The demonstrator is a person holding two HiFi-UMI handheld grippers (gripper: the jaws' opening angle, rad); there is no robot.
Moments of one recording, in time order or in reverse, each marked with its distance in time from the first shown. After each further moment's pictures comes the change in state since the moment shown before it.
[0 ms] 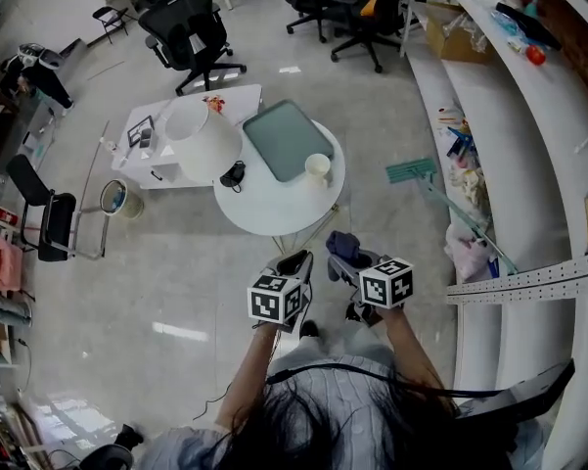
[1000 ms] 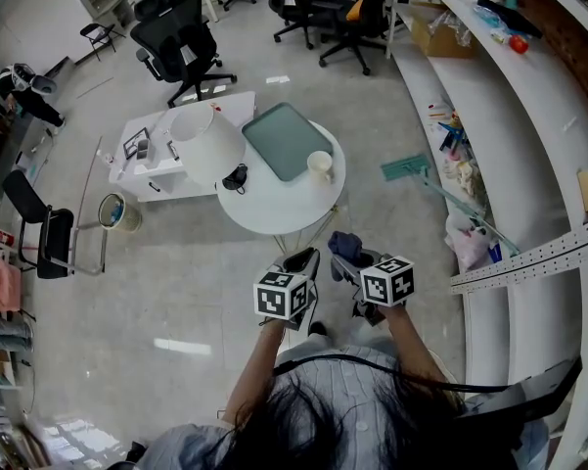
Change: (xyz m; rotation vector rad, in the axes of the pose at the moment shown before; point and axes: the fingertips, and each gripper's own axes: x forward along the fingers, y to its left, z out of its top) left arm -0.019 0.000 -0.006 0.021 -0.011 -0.080; right arm 0.005 0.027 -0.018 -0.013 -0.020 -0.068
